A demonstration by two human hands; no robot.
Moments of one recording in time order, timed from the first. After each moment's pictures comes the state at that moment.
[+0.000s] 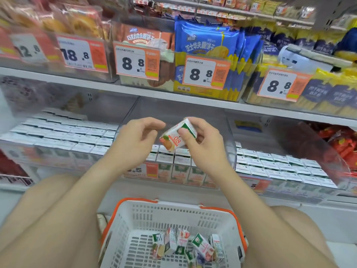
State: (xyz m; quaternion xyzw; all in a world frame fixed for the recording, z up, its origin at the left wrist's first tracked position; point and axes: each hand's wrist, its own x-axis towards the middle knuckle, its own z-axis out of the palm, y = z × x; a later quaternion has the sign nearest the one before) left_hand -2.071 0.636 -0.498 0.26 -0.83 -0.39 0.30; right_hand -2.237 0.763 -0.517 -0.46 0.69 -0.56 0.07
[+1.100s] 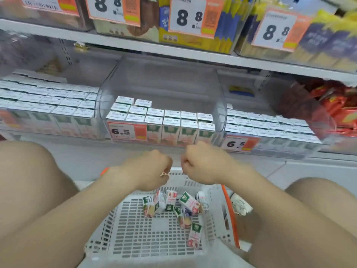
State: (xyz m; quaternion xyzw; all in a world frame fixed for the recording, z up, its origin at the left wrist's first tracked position) left_hand -2.074 0.712 -0.597 0.15 -0.97 -0.11 -0.14; right_hand -2.206 0.848 -0.546 -0.58 0.80 0.03 0.16
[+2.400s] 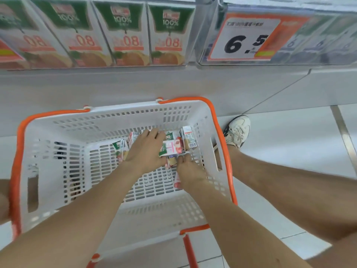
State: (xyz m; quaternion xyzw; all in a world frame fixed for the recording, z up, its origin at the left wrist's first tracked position) left_hand -2.141 0.772 -0.898 0.13 -0.97 -0.17 -0.13; right_hand -2.202 0.946 -0.910 -0.37 0.85 0.17 0.34
